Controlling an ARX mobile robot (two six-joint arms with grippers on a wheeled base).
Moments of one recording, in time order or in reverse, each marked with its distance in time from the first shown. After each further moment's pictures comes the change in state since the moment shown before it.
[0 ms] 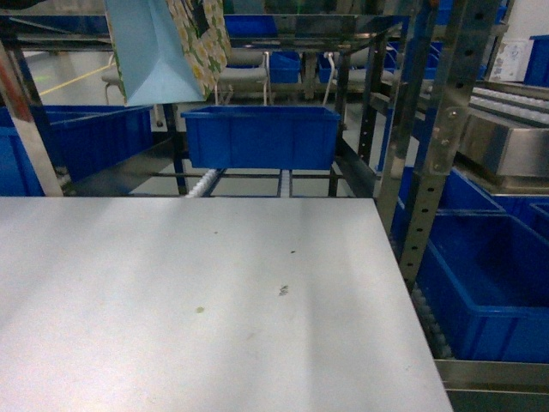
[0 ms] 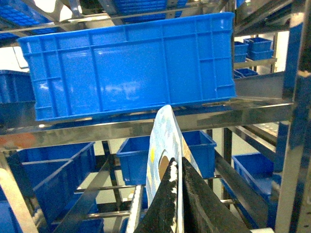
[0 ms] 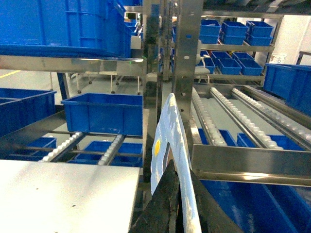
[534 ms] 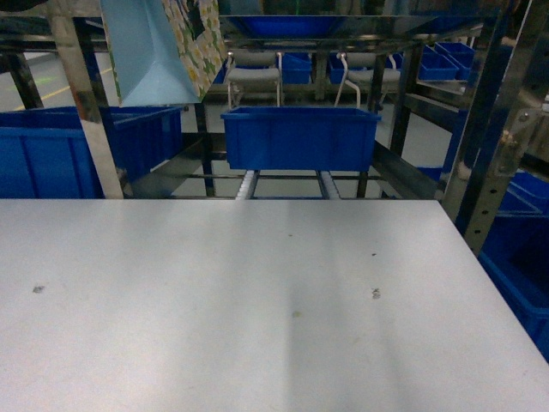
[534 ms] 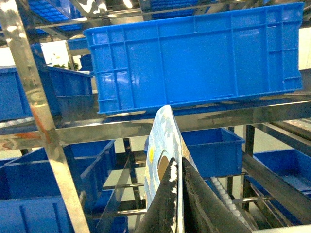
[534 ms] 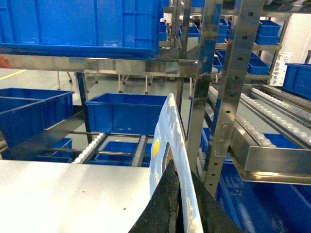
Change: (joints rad) left arm 0.000 0.000 0.000 -0.003 0.000 0.000; right arm 0.000 0.000 0.000 -0.003 0.000 0.000
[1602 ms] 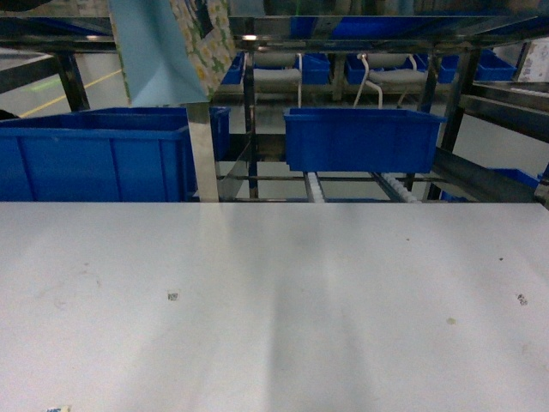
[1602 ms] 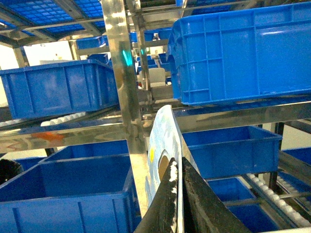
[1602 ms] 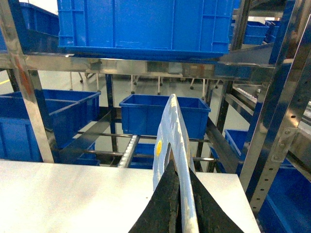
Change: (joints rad) left arm -0.002 0.000 0.000 0.001 0.004 0.000; right arm 0.005 0.000 0.000 0.000 -0.002 0.000
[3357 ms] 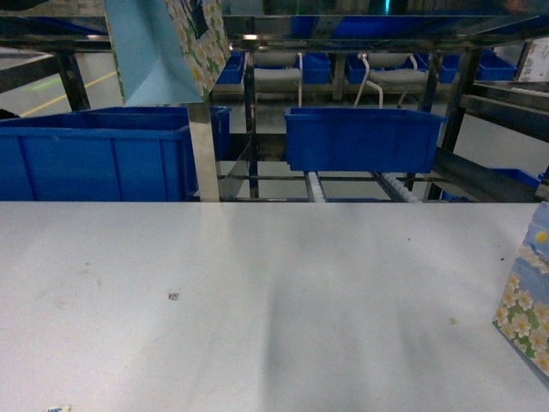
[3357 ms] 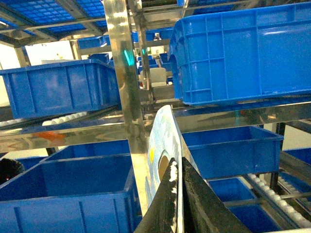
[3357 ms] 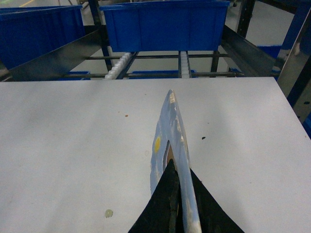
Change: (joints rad) left arm 0.002 0.000 0.000 0.000 -0.004 0.000; right arm -0.189 1.184 0.012 0.862 -0.220 0.031
